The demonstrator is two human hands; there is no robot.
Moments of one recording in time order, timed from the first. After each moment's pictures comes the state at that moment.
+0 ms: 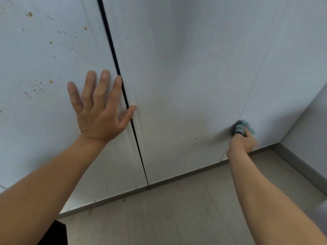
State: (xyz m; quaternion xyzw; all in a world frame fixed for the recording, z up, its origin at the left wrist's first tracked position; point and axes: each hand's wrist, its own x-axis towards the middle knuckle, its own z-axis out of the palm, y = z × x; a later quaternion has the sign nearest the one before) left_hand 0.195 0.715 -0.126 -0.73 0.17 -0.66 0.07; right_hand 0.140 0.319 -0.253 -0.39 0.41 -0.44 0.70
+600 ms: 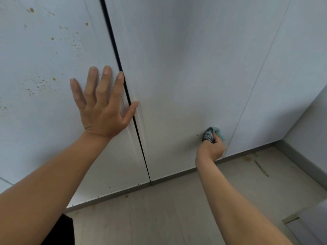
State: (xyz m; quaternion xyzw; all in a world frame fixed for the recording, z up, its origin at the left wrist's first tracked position) left_hand 0.197 0.713 -0.126 -0.72 0.17 -0.67 0.07; right_hand 0.135 0.438 -0.266 -0.47 0.44 -0.38 0.66
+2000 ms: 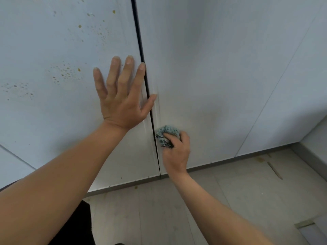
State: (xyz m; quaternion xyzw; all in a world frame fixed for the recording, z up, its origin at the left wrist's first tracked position) left_hand 0.192 0.711 -0.123 -0.75 0.17 -0.64 0.04; right_hand 0.107 0.570 -0.265 -0.79 0.06 -0.39 0.46
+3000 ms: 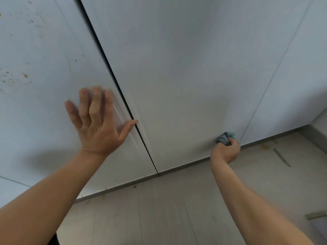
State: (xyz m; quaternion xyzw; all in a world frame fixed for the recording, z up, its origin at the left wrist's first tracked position) left_hand 0.185 0.731 -0.190 -0.78 0.17 -0.60 0.07; right_hand 0.153 0.395 -0.372 -0.57 0.48 -0.36 0.56
